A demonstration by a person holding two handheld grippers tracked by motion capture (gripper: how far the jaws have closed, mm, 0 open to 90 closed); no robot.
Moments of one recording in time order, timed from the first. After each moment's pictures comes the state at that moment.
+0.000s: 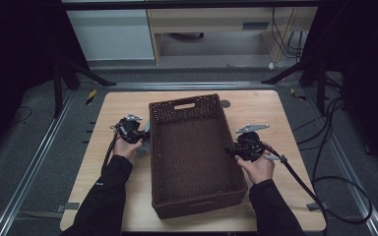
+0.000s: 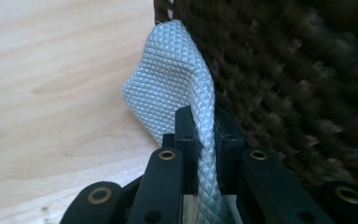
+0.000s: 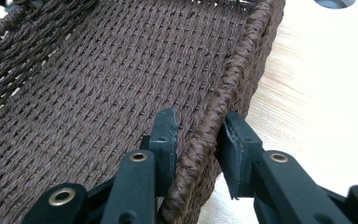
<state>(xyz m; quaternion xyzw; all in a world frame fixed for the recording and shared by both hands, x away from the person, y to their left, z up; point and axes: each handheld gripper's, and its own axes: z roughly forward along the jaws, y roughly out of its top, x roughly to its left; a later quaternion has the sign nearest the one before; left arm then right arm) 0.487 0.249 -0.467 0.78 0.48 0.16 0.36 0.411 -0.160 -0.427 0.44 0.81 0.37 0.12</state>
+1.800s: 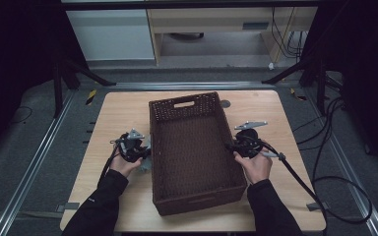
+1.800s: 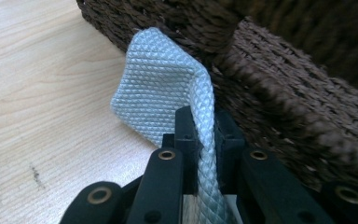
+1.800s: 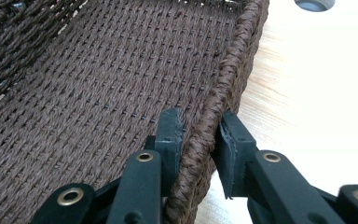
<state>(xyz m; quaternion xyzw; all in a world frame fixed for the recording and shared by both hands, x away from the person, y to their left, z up) 0.428 0.237 -0.473 0.82 0.43 0.14 0.35 0.420 -0.155 -0.425 0.46 0.80 0.36 0.14</state>
